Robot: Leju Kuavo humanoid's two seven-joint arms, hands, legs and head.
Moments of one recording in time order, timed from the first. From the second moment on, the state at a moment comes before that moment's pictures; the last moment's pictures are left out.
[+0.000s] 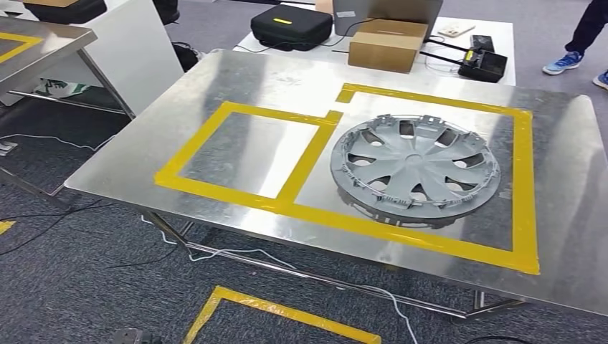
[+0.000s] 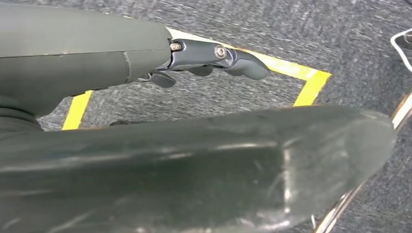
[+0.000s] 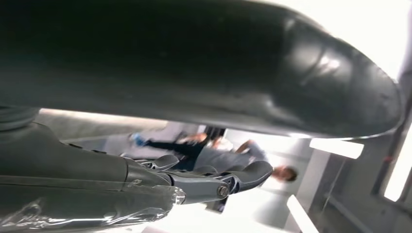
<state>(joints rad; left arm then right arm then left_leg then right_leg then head) -0.07 -0.11 1.30 -0.22 -1.15 -0.03 -0.53 0.37 0.33 -0.90 -2.11 0.04 0.43 -0.68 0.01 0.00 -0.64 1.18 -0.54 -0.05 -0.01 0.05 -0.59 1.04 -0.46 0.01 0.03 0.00</state>
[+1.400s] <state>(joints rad) -0.07 -0.10 1.36 -0.22 -1.12 0.03 -0.47 0.20 0.32 -1.22 -1.22 1.24 0.30 -0.23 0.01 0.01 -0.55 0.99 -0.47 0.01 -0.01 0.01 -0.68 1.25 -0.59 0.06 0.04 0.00</state>
